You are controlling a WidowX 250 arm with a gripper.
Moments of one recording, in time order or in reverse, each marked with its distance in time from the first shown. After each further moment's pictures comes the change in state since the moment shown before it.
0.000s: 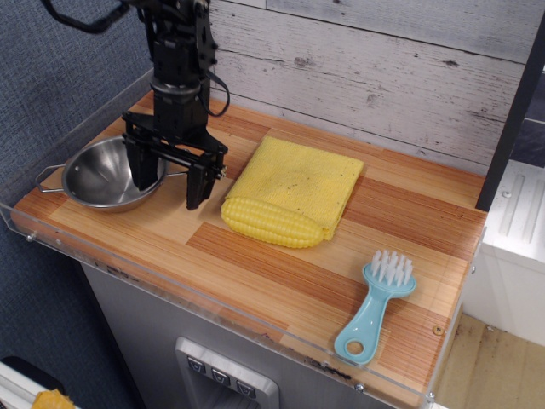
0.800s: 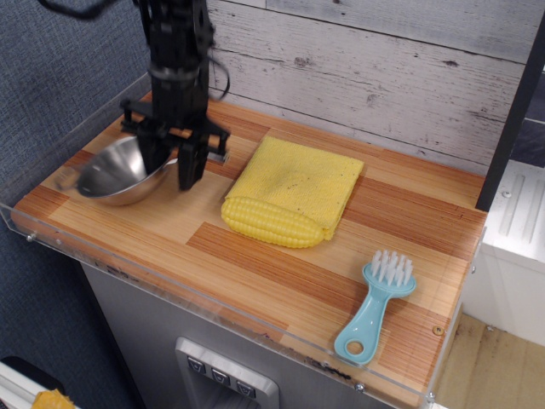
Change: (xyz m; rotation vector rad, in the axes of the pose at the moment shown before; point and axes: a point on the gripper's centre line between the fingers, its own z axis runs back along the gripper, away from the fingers) arm -0.002 -0.002 0.036 -0.018 -0.106 0.035
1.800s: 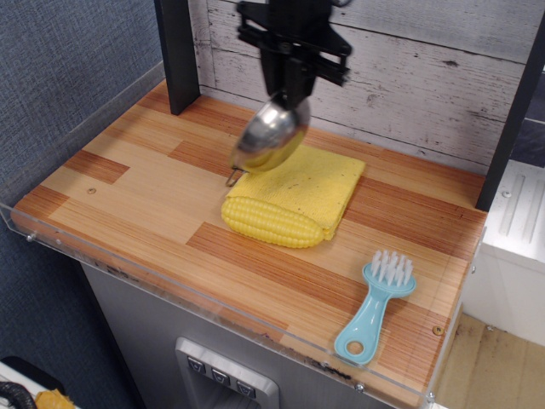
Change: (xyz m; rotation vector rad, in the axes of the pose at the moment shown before) arm 0.053 -0.092 0.071 -0.003 -0.238 -0.272
